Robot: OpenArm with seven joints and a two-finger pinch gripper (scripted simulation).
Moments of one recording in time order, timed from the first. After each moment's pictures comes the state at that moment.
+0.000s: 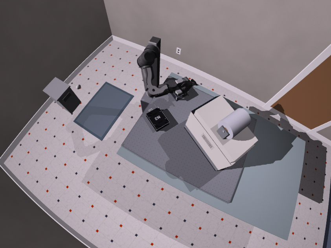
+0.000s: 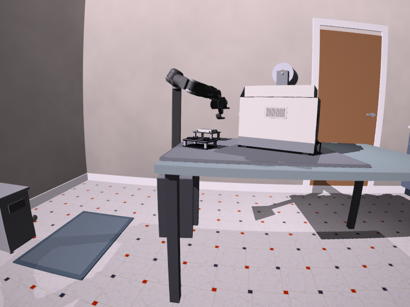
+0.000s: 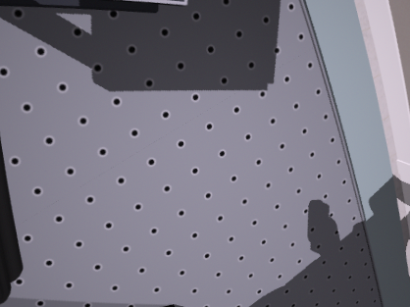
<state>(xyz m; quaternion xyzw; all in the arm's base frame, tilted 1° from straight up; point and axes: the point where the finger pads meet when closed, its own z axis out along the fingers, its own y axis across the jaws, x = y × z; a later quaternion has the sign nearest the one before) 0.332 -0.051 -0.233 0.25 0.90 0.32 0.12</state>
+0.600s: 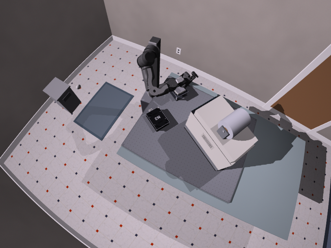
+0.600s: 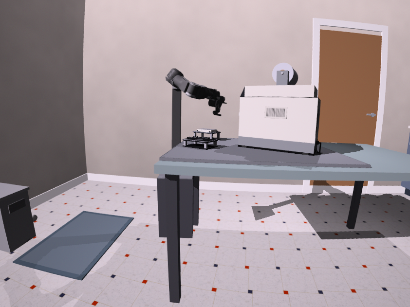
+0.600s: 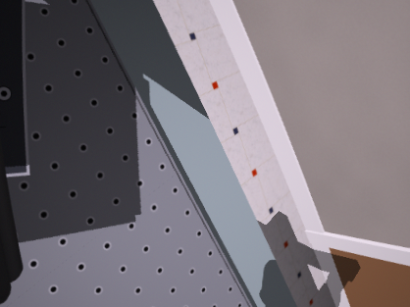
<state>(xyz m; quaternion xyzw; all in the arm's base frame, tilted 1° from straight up) 0.314 0.010 -0.201 0.26 0.84 0.47 0.04</state>
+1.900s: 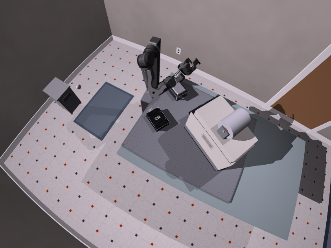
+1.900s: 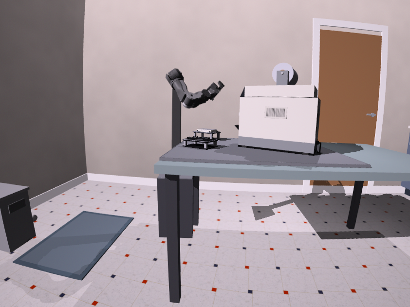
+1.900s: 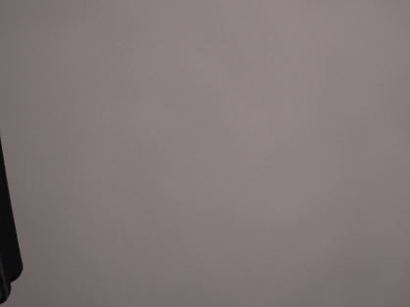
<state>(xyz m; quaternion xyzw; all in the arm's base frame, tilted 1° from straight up) 0.291 0.063 -0.052 0.32 0.48 0.80 -0.18</state>
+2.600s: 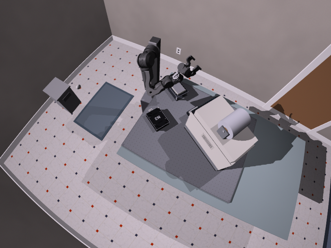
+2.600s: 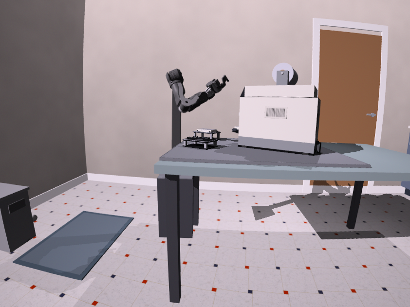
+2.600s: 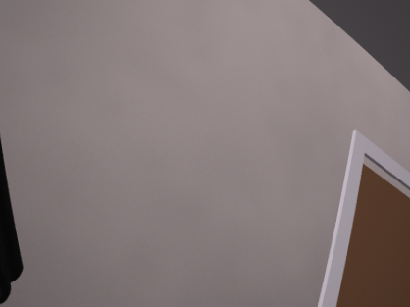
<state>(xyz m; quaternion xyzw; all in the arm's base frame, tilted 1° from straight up) 0.315 -0.005 0.005 0.36 0.19 0.87 -0.27</state>
